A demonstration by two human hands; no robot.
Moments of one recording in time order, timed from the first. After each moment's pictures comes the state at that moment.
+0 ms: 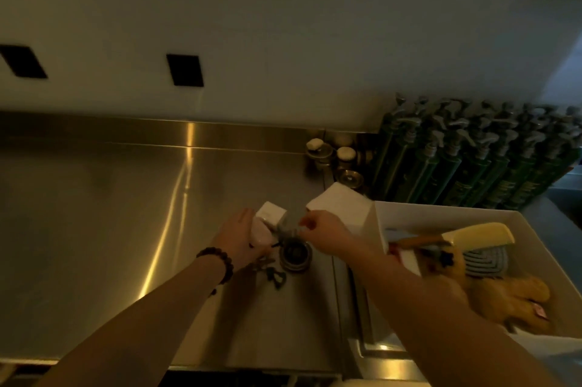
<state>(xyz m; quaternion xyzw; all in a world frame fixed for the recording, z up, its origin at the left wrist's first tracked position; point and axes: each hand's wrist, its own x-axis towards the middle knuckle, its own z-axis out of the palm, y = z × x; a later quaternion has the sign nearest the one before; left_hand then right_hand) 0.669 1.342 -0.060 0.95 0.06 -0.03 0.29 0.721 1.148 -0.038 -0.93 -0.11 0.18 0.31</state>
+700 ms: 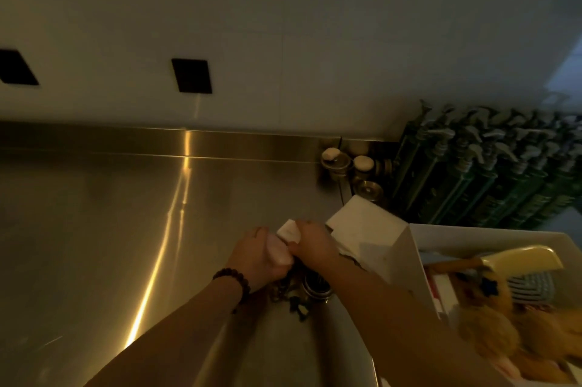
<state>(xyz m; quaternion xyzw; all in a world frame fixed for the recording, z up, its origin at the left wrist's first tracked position) 0.704 1.372 -0.083 0.95 0.02 -0.05 0.31 0.769 1.230 -0.082 -0.97 -0.13 0.13 0.15</state>
